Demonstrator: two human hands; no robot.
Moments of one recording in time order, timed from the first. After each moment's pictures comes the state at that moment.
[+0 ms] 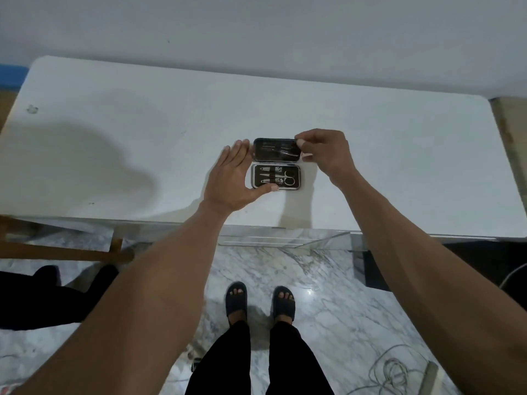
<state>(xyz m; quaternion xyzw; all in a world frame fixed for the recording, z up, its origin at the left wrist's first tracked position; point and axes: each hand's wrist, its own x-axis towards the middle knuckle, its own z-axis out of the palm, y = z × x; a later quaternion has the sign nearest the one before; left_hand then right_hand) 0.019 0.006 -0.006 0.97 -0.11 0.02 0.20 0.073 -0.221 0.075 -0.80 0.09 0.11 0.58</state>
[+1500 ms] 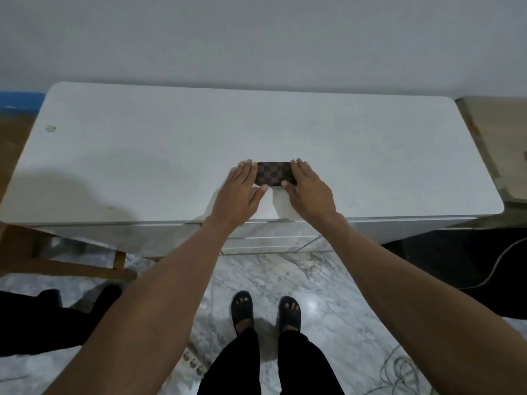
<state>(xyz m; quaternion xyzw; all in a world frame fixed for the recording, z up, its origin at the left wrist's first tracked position) -0.023 0.010 -0.004 0.95 -0.16 0.02 0.25 -0.026 -0.190 0.045 -0.98 -0.05 0.02 0.17</state>
